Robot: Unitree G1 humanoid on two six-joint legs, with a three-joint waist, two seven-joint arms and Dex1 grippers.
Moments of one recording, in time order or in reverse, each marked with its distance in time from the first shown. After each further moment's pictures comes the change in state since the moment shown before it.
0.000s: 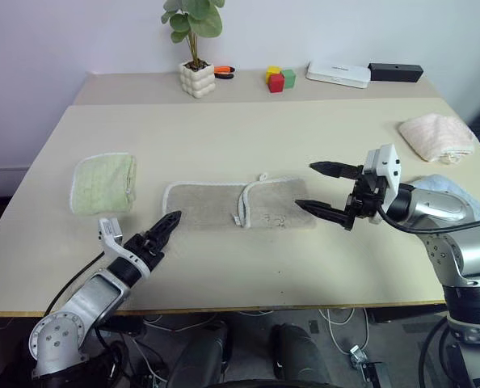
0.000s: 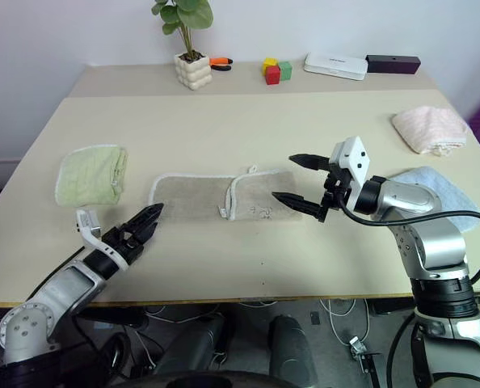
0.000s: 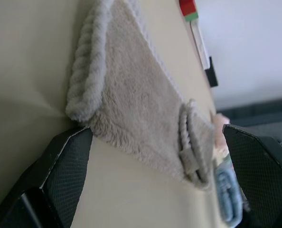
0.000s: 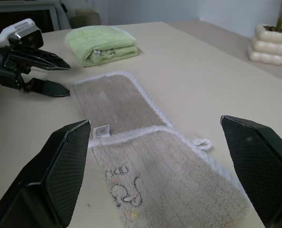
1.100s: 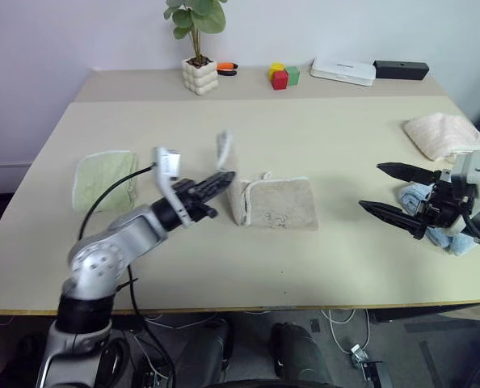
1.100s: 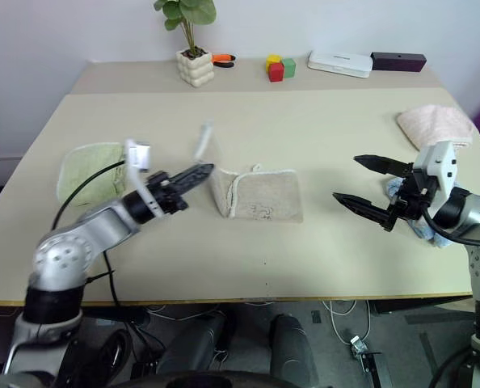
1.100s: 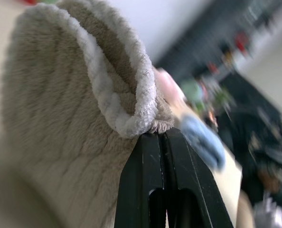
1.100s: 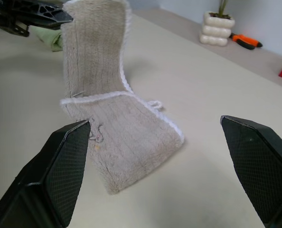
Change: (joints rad) left arm -0.516 0.130 -0.486 0.033 0.542 -0.134 -0.506; right arm 0.202 -0.129 -0.325 0.059 0.084 -0.057 0.138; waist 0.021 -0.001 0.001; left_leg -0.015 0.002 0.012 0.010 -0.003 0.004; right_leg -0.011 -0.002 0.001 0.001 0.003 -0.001
